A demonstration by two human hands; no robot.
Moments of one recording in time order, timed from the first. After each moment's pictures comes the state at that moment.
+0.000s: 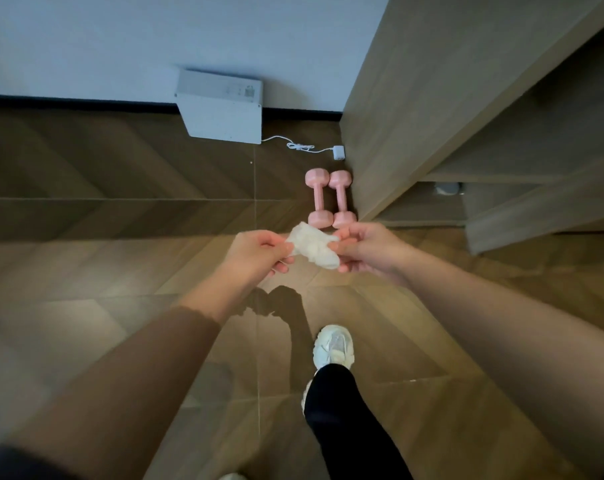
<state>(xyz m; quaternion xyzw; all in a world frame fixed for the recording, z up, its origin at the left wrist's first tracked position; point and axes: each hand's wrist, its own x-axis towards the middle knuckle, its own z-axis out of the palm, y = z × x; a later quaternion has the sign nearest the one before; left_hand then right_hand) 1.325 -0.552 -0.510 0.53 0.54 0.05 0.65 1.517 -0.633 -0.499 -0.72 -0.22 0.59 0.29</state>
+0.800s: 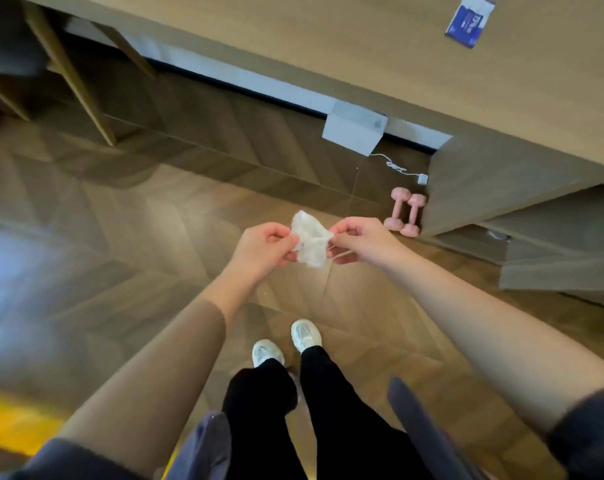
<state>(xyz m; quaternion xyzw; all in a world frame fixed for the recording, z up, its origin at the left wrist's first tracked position) 1.058 -0.615 -0.188 0.41 0.63 0.20 0.63 1.260 -0.621 -0.196 -0.65 -0.35 0.65 0.21</state>
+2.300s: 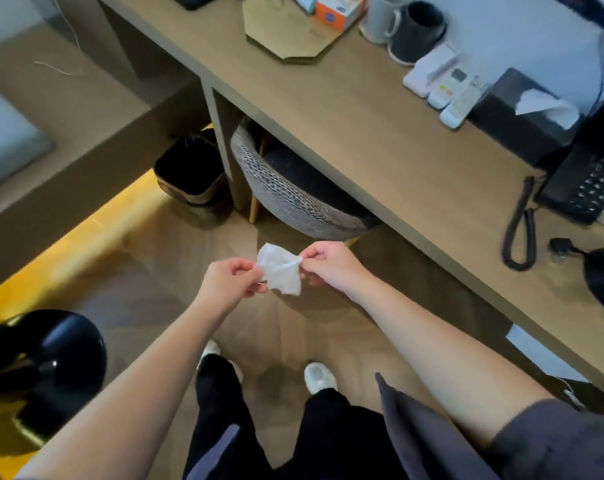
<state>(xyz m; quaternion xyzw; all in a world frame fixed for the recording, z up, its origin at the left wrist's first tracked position) 0.201 -0.187 -0.175 0.24 0.73 0.34 0.55 0.384 -0.097 -0.175 -0.57 -0.57 0.59 0.05</state>
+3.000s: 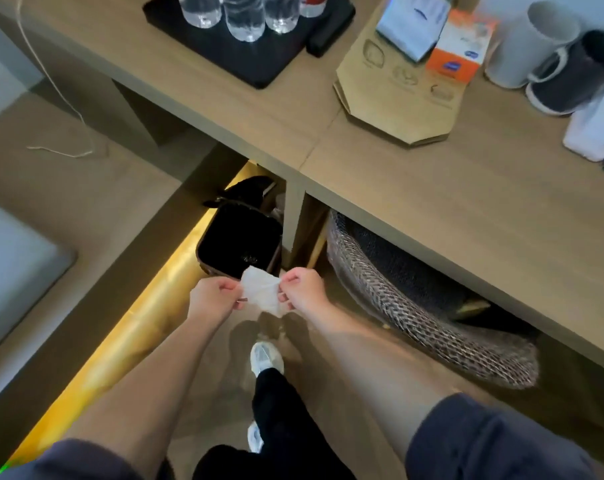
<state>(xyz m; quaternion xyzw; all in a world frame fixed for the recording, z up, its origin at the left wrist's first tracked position) -0.136 0.060 -0.320 0.30 0.81 0.17 0.47 0.031 0.098 -0.349 -0.69 -0.43 0.57 0.11</state>
